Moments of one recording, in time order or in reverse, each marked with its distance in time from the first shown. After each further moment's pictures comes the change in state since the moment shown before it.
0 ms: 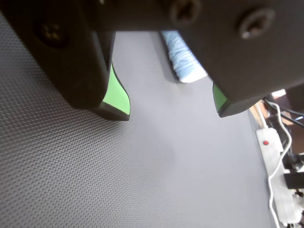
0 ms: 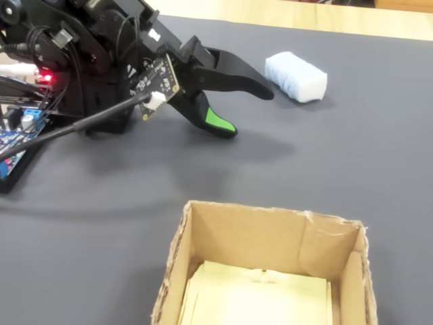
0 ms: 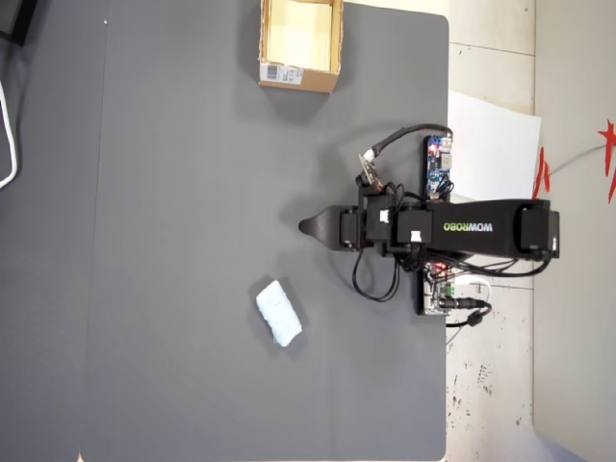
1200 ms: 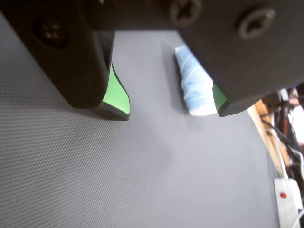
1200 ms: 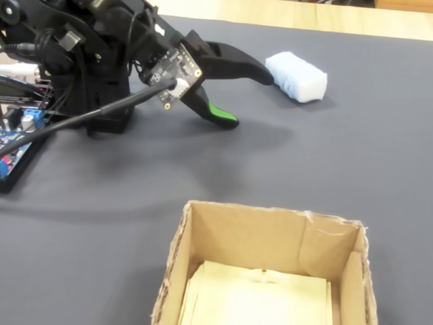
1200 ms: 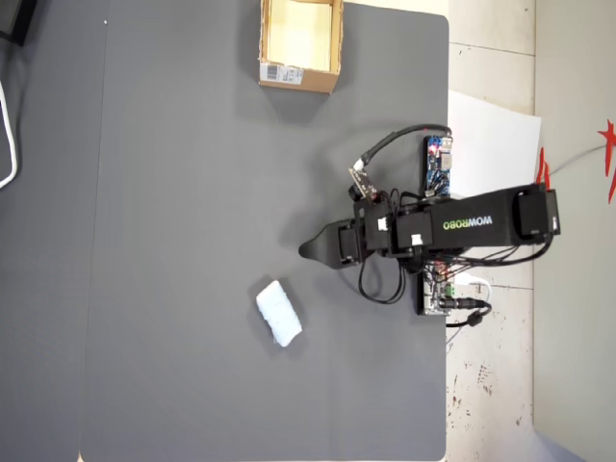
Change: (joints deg) arm -11.6 -0.1 -1.6 0.3 4.5
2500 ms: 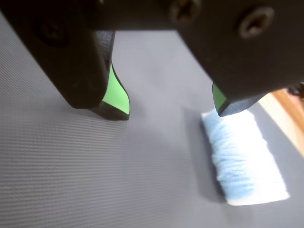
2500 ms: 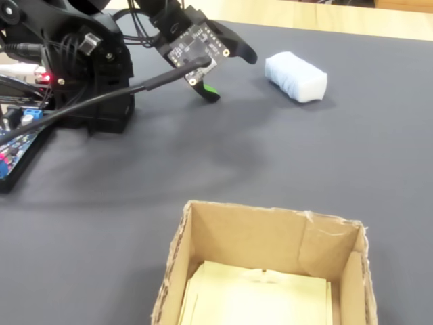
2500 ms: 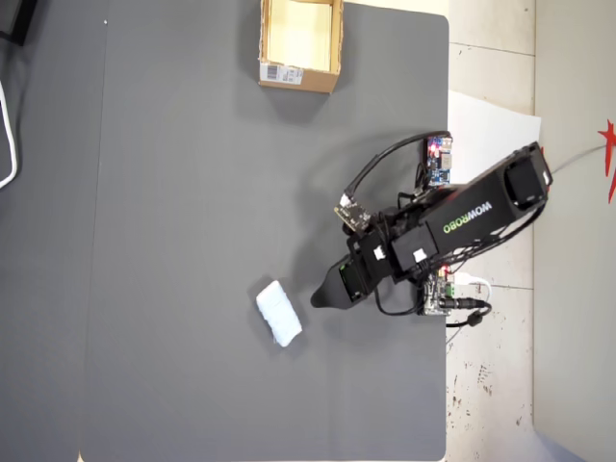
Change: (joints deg) arm -21.4 0.0 -14.0 26.8 -9.7
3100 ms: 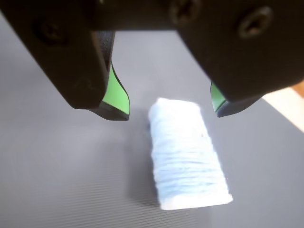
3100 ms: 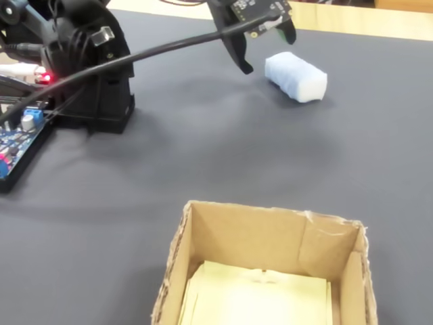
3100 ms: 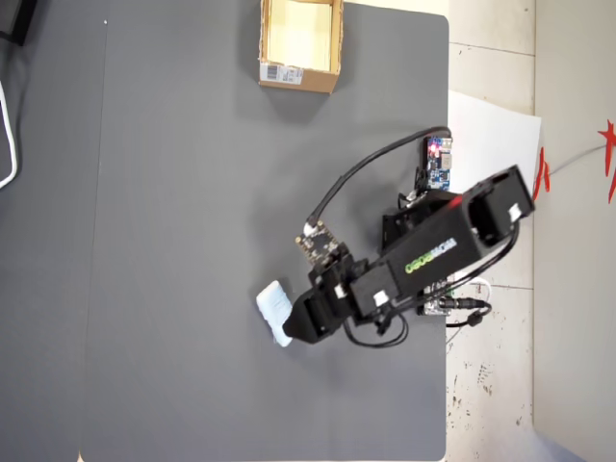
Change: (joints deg) arm -0.8 -28.3 -34.5 16.6 -0.2
